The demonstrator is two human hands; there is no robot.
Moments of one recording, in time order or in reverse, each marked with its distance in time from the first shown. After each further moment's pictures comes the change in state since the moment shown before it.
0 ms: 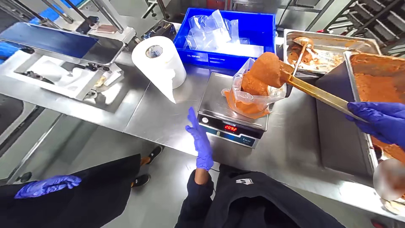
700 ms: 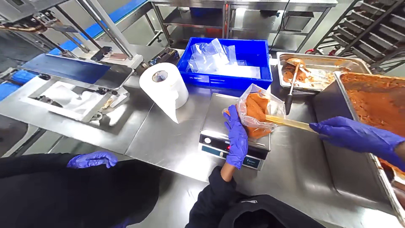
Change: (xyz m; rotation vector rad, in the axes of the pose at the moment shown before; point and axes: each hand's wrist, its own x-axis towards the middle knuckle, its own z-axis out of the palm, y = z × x) left_hand 0.020 0.009 0.115 0.396 -0.332 0.017; right_hand 0.040 -0.036 0.021 -0.372 -0.355 0.087
